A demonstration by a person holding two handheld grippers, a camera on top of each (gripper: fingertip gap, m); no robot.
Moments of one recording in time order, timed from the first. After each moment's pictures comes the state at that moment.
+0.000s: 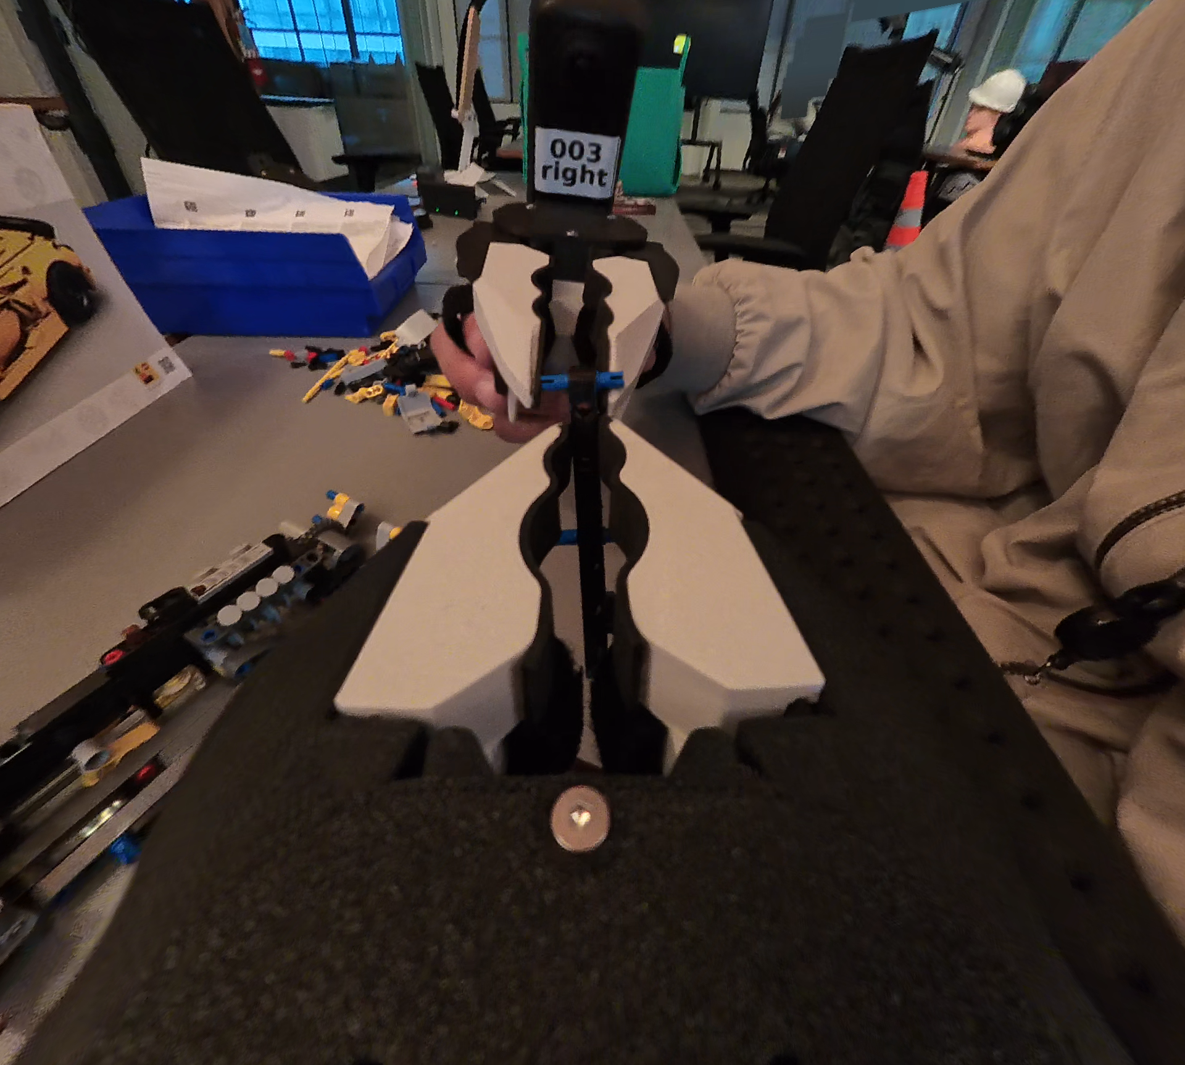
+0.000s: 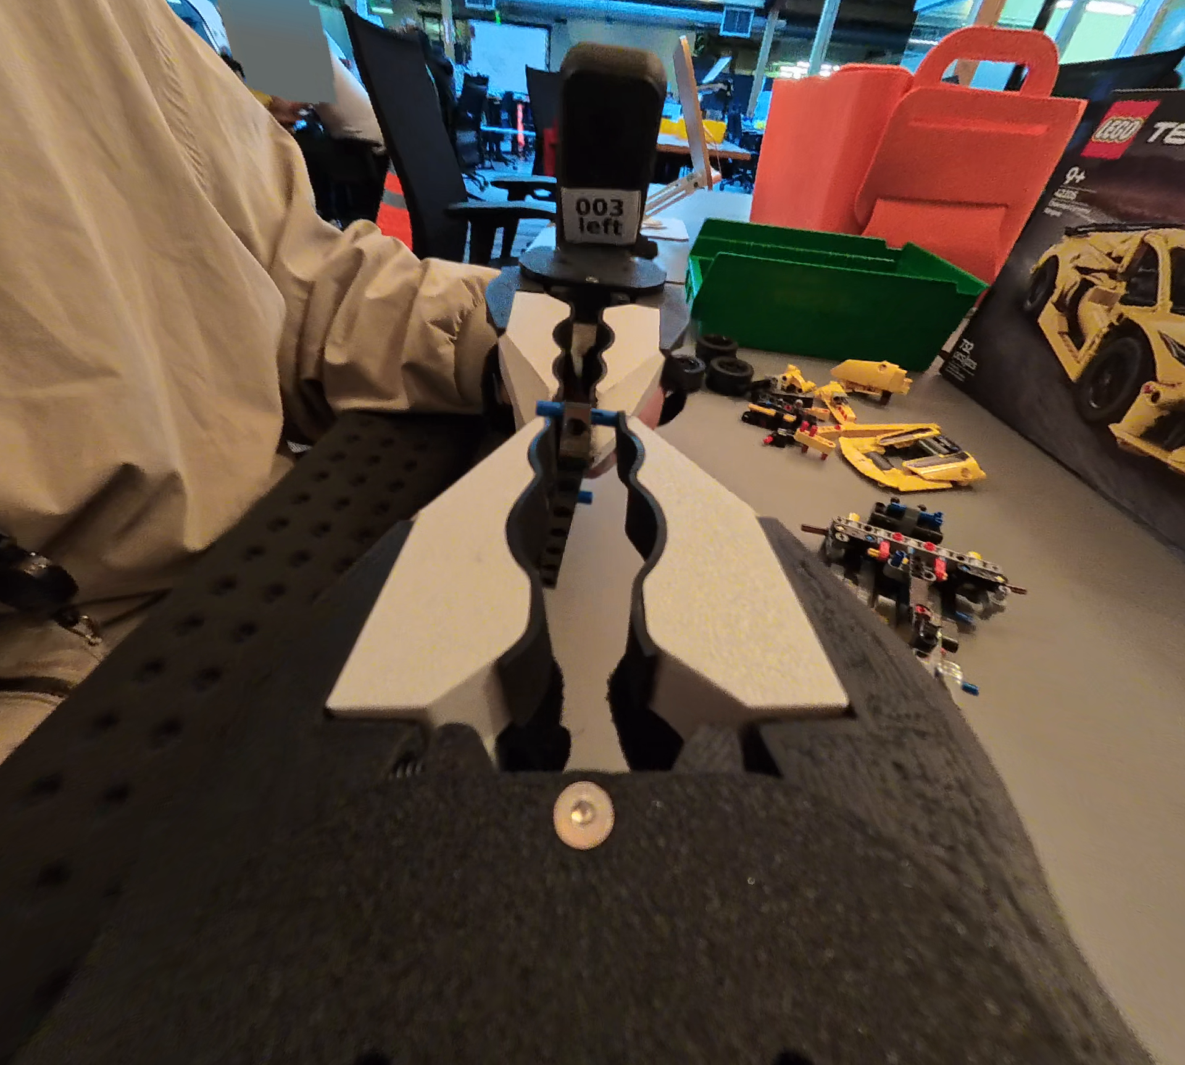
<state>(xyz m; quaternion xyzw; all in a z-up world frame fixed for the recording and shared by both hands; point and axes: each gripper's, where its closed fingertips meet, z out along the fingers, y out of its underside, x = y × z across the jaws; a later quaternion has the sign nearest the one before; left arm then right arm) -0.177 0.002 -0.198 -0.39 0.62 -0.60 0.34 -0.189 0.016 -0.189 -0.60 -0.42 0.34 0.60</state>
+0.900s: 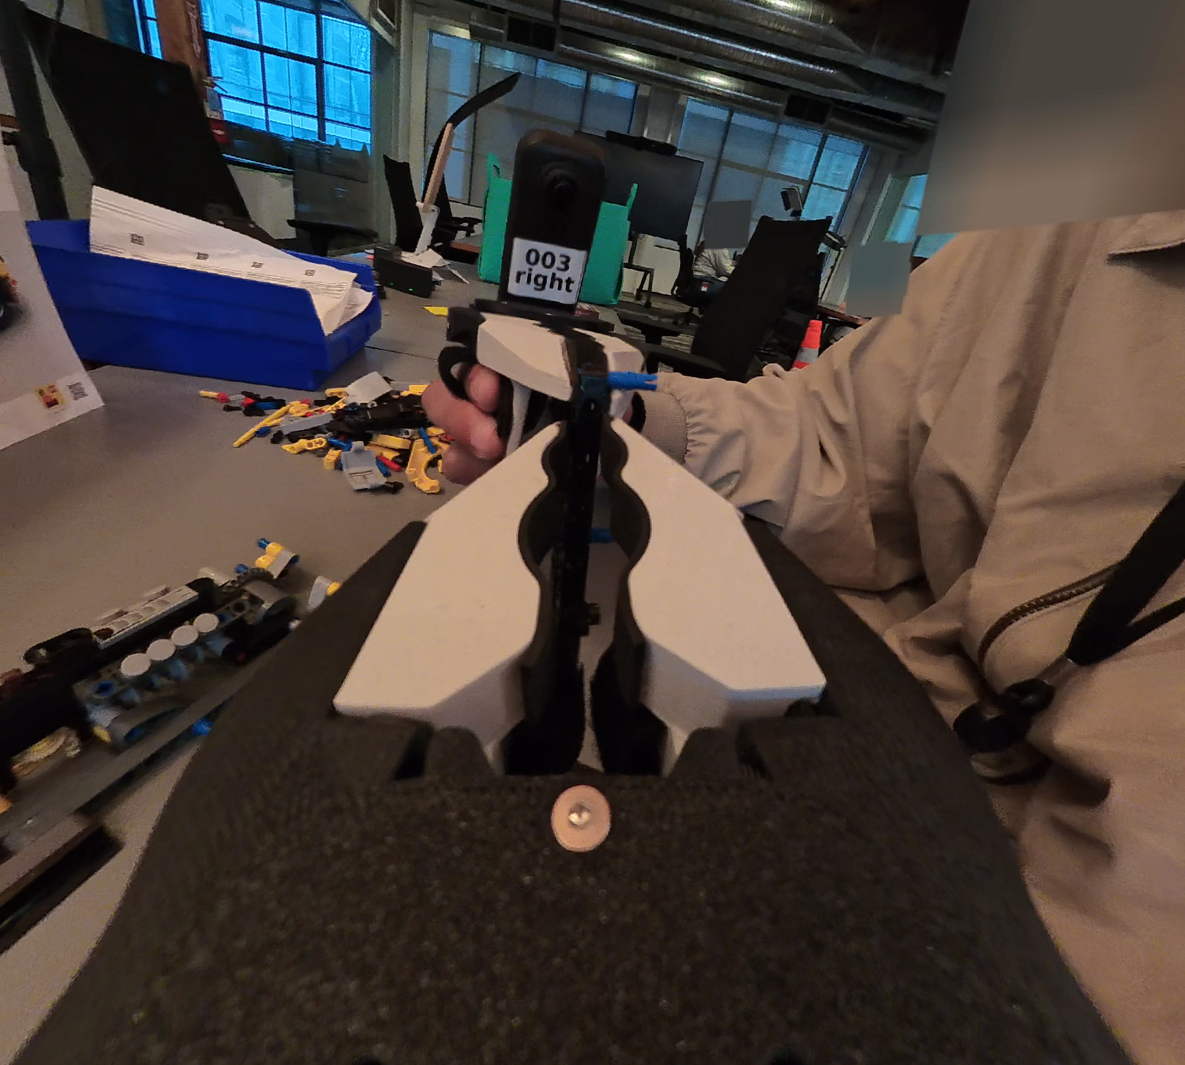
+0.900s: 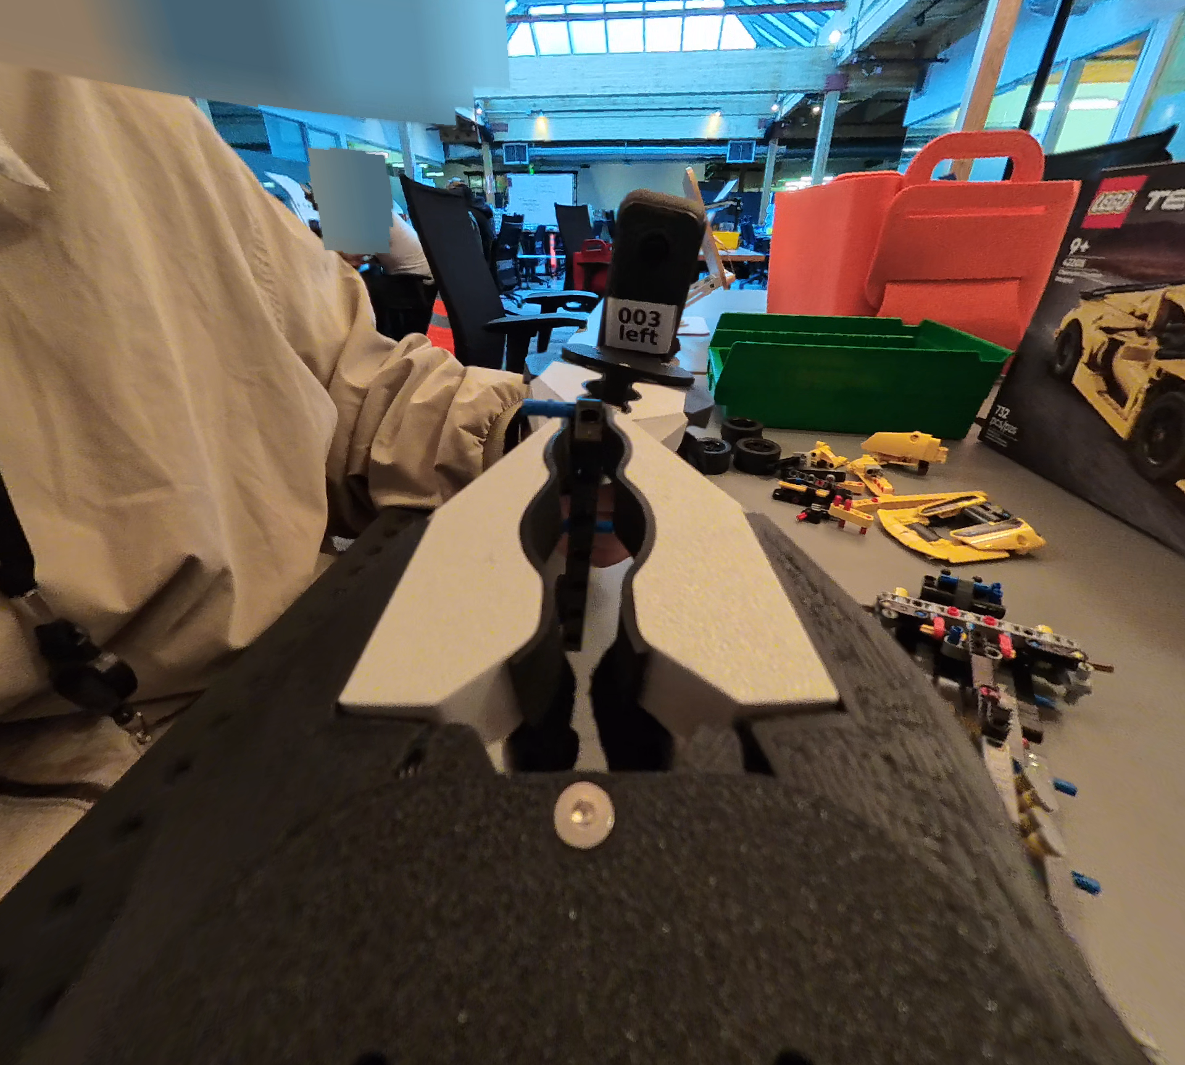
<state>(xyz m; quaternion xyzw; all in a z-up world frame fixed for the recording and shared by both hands) -0.176 0.004 -0.176 -0.38 0.54 -0.69 0.30 -0.194 0.015 -0.166 -0.55 -0.37 0.42 0.62</state>
